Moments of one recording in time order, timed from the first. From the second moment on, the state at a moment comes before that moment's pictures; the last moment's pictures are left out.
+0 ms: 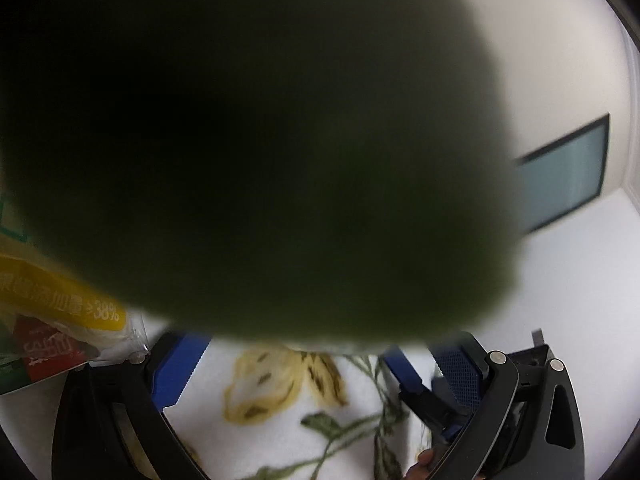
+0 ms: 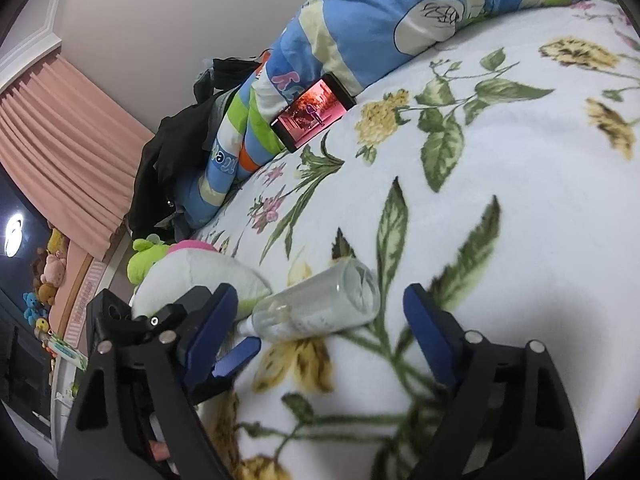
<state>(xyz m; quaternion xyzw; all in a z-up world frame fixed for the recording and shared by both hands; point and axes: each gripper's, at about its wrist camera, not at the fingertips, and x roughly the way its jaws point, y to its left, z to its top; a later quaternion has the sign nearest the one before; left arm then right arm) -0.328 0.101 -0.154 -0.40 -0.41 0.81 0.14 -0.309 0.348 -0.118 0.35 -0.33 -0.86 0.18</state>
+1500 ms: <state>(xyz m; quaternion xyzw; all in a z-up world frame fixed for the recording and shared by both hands) -0.276 0.126 -0.057 -0.34 -0.43 0.83 0.09 -0.249 0.357 -0.045 0.29 -0.36 -0.87 0.18</state>
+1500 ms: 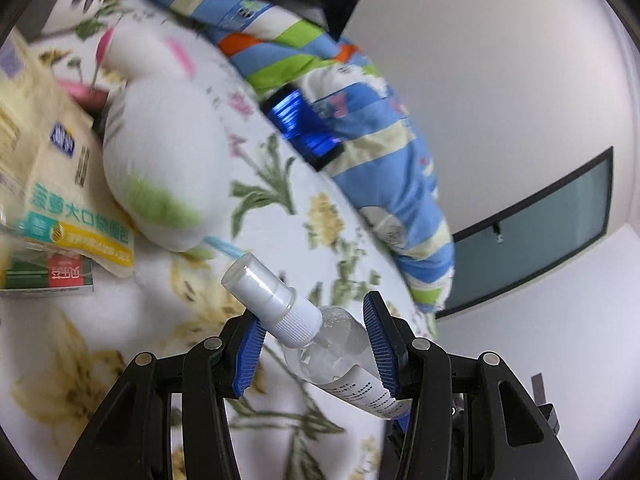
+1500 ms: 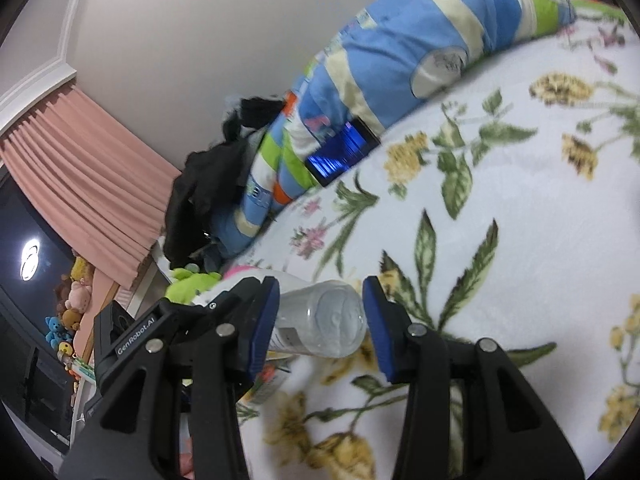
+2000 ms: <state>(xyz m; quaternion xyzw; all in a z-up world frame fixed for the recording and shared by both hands) -0.207 0.185 0.043 -0.30 -0.40 0.85 0.15 -0.145 0.398 0.058 0.23 -0.34 -0.90 0.16</state>
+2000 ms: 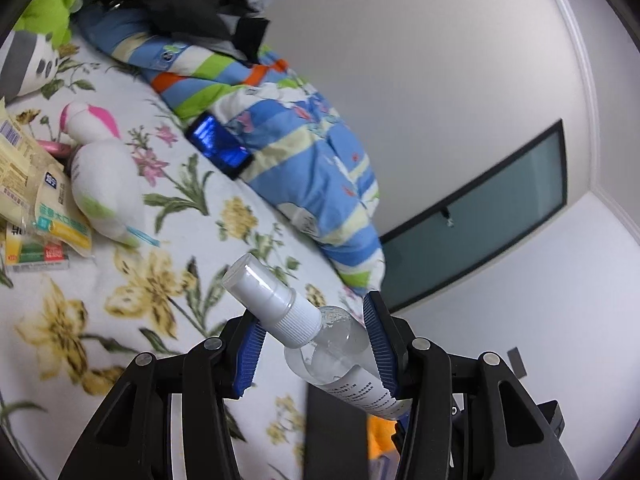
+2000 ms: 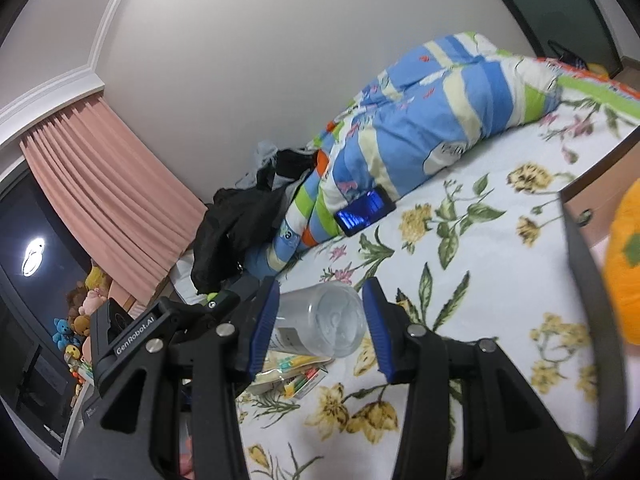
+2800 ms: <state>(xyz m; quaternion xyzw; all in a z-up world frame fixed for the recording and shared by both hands) -0.137 0.373 0.057 -0.36 -0.34 0.83 0.26 0.013 0.546 0.059 0.17 -0.38 -0.91 0.06</state>
